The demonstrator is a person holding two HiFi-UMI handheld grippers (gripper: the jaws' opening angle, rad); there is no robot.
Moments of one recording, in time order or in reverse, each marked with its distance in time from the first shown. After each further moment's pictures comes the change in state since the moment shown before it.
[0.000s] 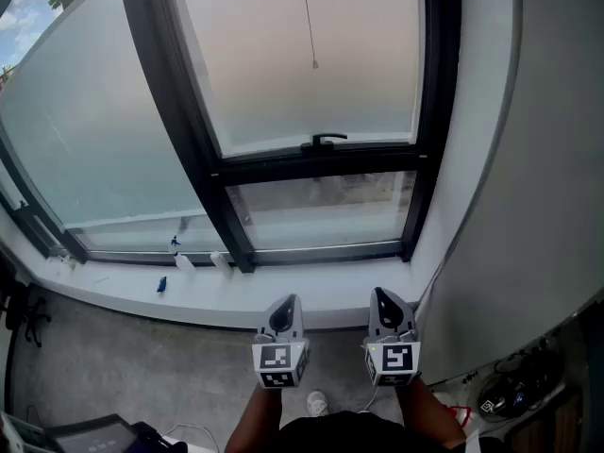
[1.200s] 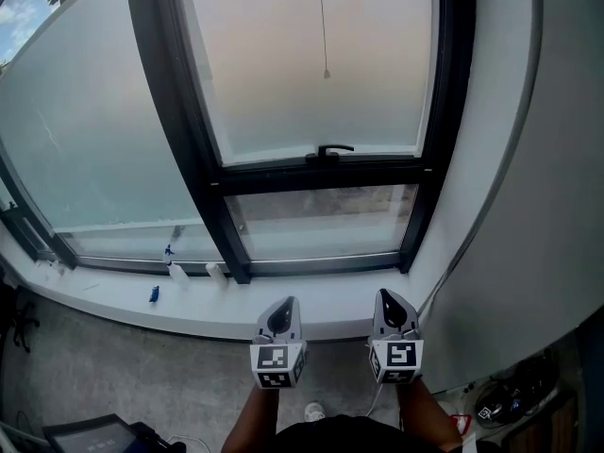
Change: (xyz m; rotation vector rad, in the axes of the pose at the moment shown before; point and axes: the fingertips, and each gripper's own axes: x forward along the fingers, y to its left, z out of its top) left arm 0.029 0.042 -0.019 -0.028 0.001 -0.051; right arm 0.044 0.005 -0.008 -0.008 0.052 -0.058
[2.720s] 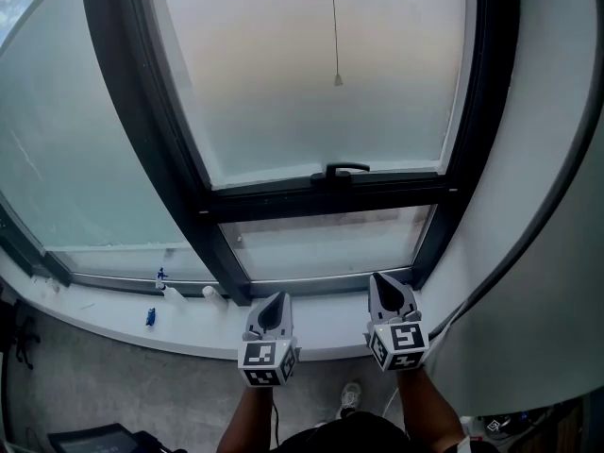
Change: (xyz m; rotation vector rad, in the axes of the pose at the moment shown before) left arm 0.145 0.093 0.021 -0.057 0.010 -0.009; right arm 0.190 -0.007 0.013 0.114 0.018 0.094
